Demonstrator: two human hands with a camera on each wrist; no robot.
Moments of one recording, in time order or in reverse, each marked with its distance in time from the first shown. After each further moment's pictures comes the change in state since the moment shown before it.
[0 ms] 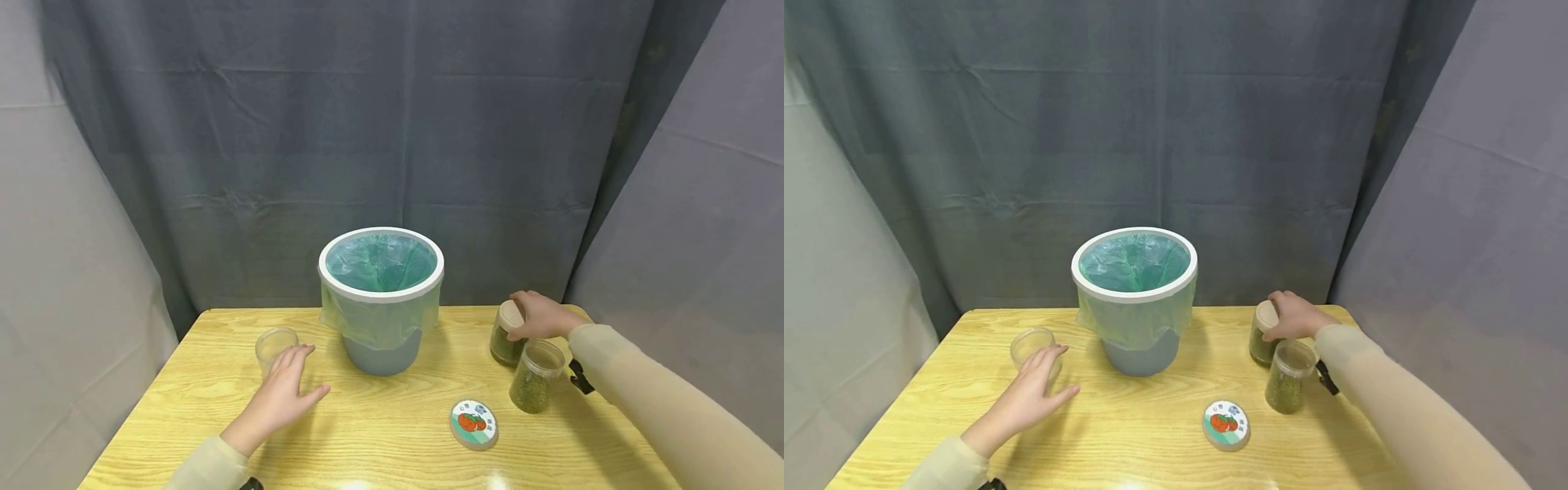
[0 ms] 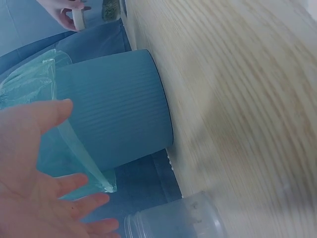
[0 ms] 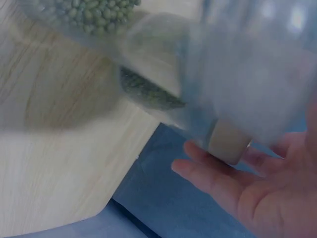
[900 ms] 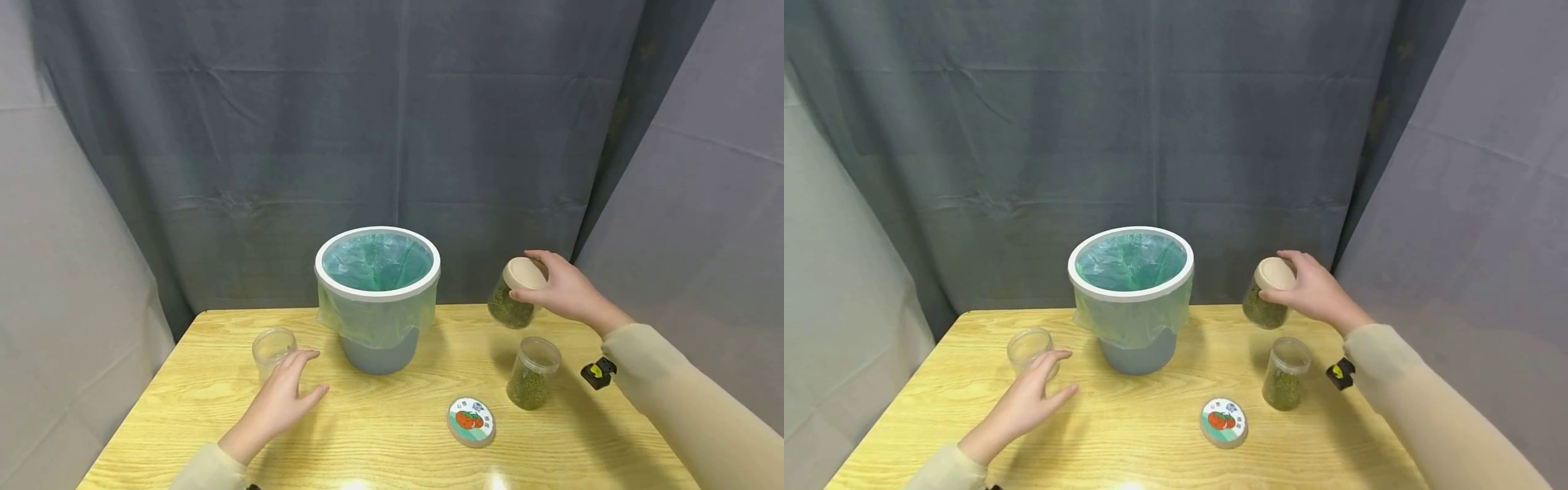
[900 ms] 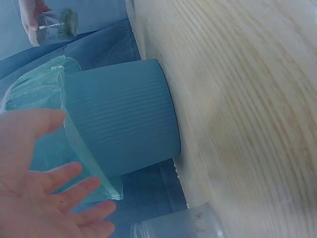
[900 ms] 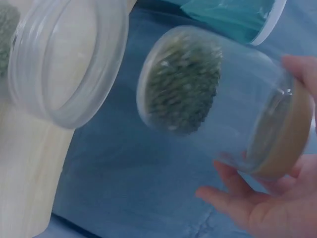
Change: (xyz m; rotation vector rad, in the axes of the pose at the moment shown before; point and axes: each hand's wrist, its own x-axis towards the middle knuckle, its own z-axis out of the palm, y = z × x) left_hand -0.002 0.008 0.001 -0.058 0.009 0.005; right_hand -0.043 -0.043 -0.062 0.173 0.313 0.077
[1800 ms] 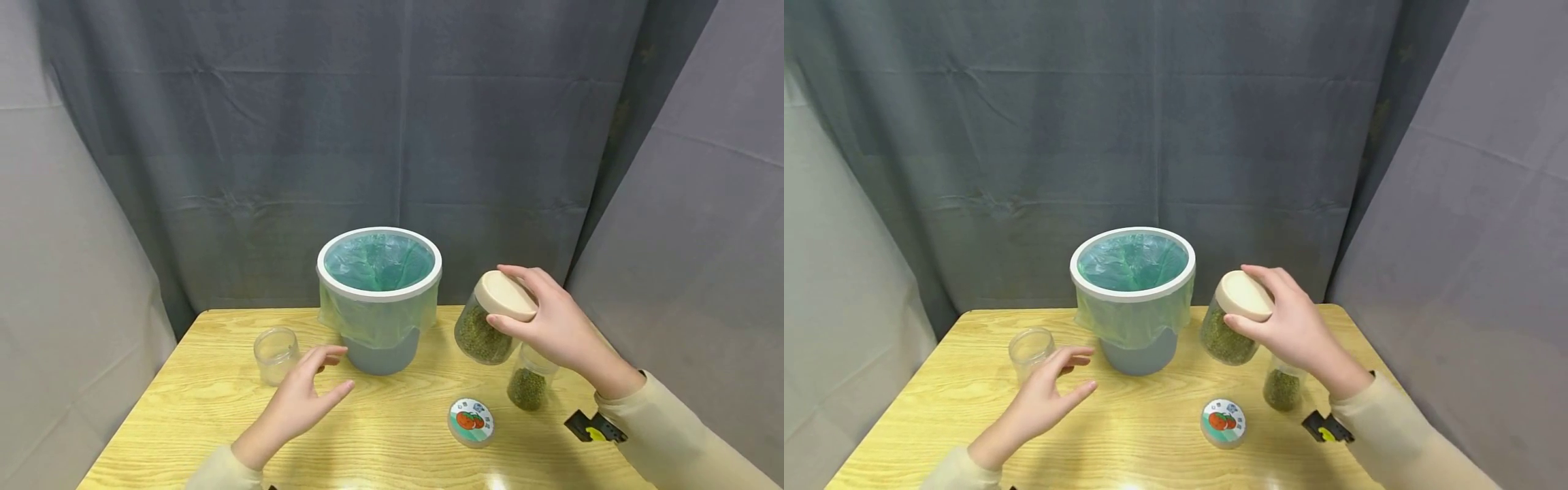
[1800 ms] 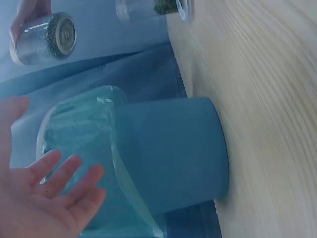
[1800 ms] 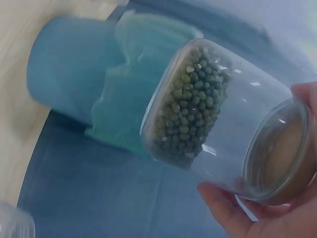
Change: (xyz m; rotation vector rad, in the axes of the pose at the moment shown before) left_hand -0.002 0.049 -0.006 -0.258 0.056 0.061; right_hand -0.078 -0.100 0.009 0.129 0.211 -0.181
